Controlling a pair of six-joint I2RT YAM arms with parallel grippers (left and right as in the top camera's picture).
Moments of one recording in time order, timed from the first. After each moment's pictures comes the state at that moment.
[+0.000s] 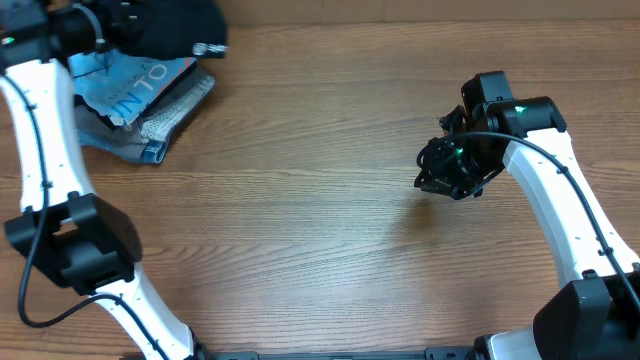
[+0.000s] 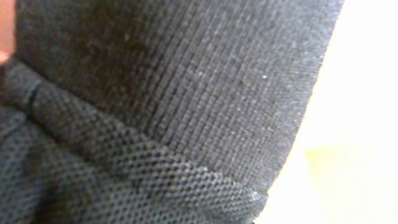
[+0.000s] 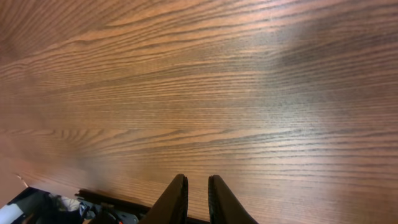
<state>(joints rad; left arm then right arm) 0.35 2.11 2.19 -0.75 0.81 -0.39 0.14 1.64 1.41 -1.27 -0.42 0.38</state>
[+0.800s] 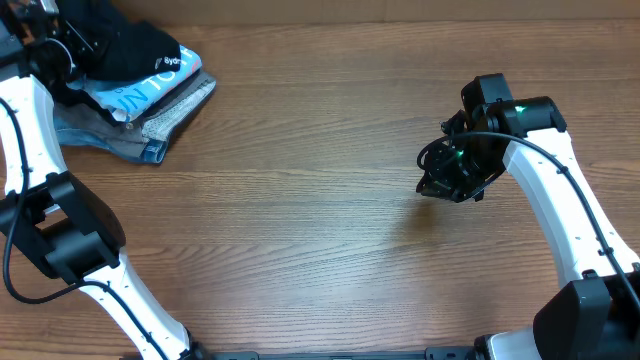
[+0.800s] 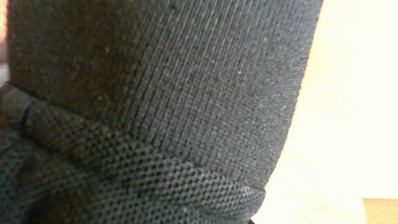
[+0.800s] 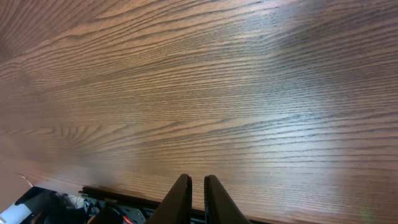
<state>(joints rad) 0.46 2.25 2.12 -0.59 0.69 -0.38 0.14 1.64 1.41 -1.31 -0.42 0.41</state>
